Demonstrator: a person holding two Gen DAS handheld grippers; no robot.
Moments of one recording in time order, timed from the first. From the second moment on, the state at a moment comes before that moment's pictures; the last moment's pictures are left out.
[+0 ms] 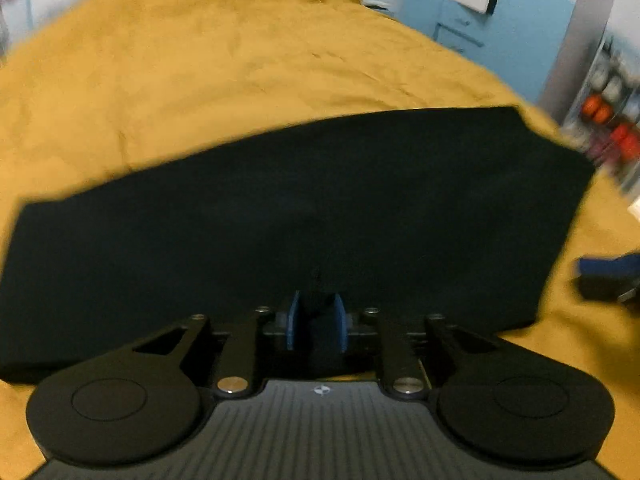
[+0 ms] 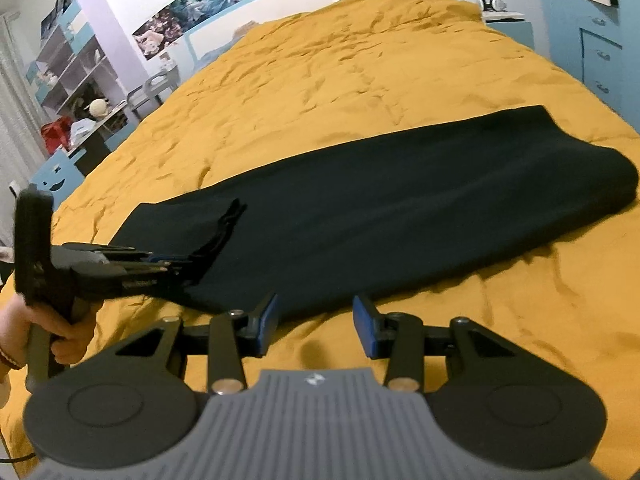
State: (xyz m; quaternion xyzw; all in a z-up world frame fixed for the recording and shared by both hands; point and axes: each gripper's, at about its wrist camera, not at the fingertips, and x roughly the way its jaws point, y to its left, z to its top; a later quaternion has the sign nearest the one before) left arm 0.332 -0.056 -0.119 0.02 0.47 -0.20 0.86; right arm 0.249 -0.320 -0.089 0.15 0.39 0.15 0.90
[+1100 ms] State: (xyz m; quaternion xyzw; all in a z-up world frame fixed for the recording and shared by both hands) left arm 0.311 0.121 -0.047 -0.14 0.38 0.01 0.91; right arm 0.430 -0.202 -0.149 0.34 0.49 0.25 0.77
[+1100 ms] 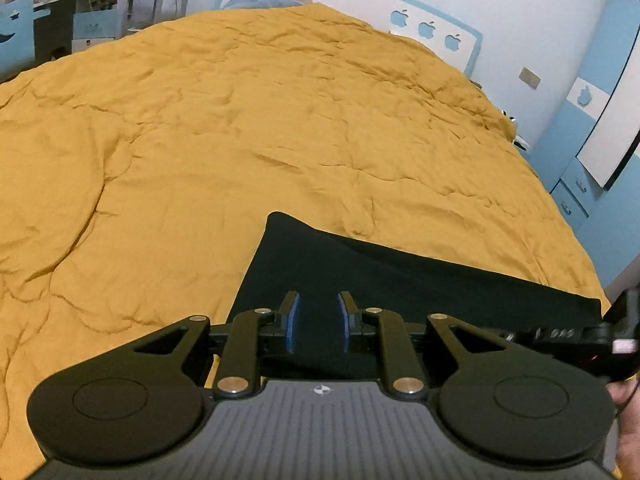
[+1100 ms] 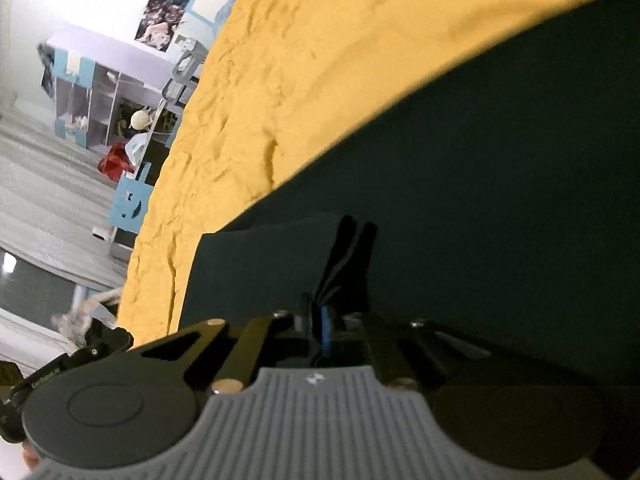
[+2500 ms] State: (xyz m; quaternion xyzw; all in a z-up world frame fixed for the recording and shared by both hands) left arm 0.381 0.013 -0.106 -0.12 0.43 -0.05 0.89; right arm 0.475 -0.513 -0.043 0.18 0.49 0.10 0.85
